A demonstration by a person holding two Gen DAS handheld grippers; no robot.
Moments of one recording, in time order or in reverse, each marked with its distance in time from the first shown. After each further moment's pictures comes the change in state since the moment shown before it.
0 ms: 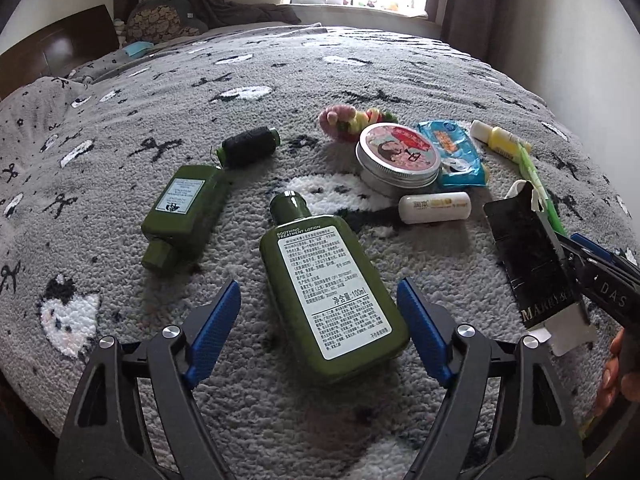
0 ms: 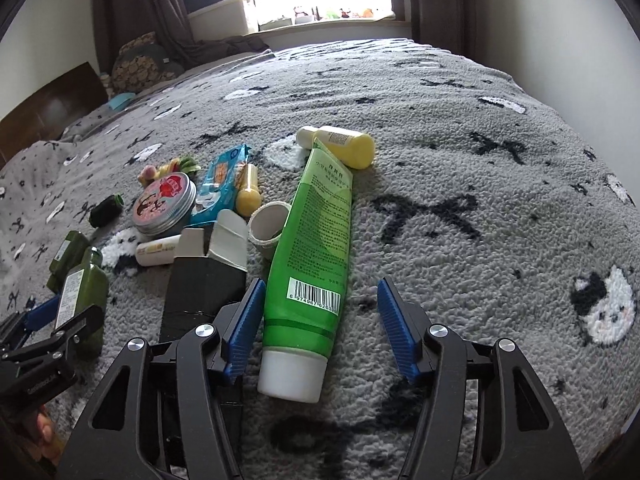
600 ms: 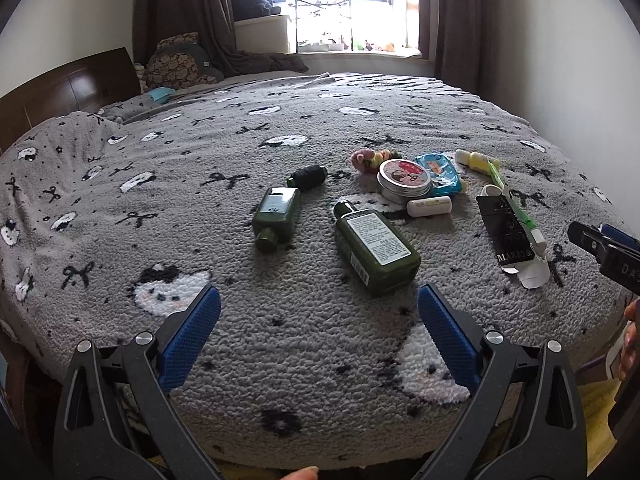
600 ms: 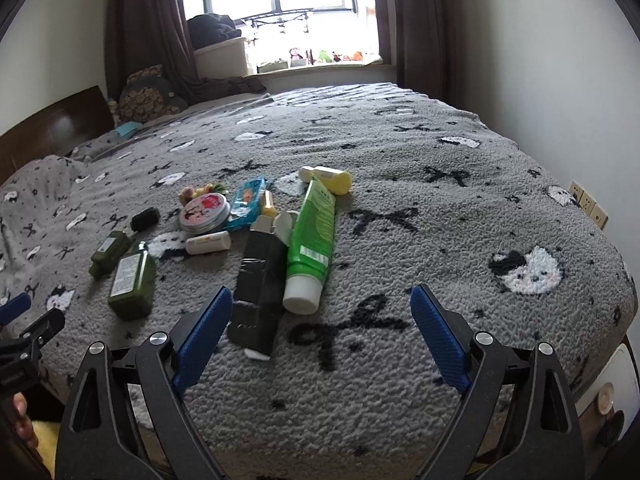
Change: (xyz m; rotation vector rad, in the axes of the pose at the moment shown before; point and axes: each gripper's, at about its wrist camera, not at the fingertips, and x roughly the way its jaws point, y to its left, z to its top) left arm -0.103 0.031 -0.041 0.063 -0.177 0.044; right arm -0.098 0.002 -0.036 0.002 -0.155 -0.052
